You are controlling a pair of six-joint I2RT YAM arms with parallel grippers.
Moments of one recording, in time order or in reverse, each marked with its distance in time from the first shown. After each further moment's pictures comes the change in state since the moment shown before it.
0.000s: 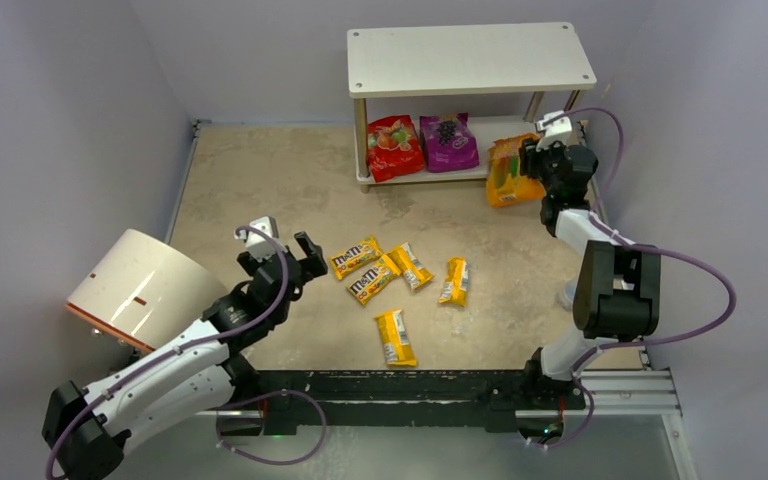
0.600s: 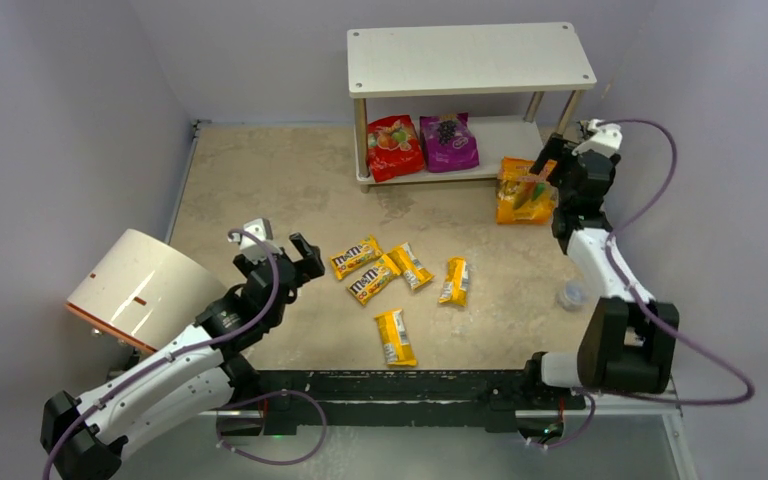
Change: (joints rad) left arm 0.000 -0.068 0.002 -0.046 0.013 -0.018; right arm -0.004 -0.222 -0.050 -0.222 0.409 0.329
